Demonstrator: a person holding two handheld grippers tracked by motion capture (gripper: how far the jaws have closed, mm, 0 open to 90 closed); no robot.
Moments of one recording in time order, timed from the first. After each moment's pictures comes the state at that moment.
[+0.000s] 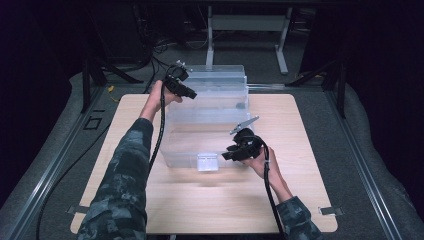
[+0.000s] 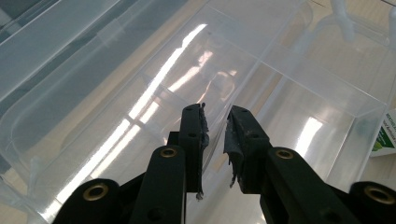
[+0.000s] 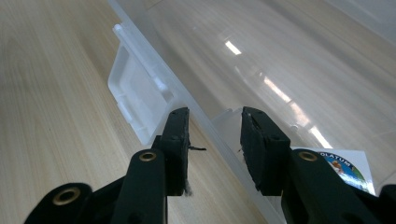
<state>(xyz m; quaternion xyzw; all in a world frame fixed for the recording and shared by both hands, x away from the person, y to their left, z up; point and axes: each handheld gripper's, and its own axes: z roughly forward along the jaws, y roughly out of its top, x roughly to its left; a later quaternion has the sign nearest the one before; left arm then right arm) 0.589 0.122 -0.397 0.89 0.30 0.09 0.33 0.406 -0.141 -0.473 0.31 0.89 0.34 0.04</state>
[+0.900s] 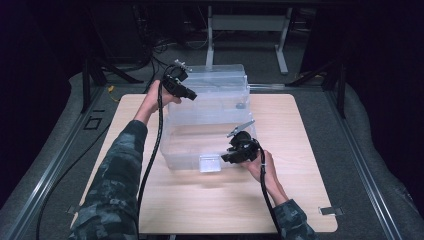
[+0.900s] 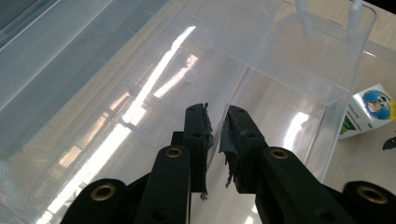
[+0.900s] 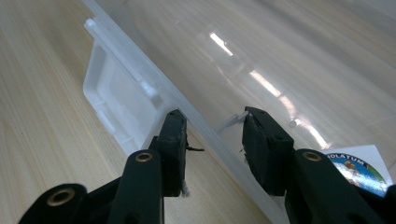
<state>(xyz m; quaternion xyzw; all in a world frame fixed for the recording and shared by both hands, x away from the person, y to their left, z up) 0.568 0.123 -0.380 0.90 0.28 0.08 0.34 0.402 -0.132 -0.483 0.34 0.88 0.32 0.07</state>
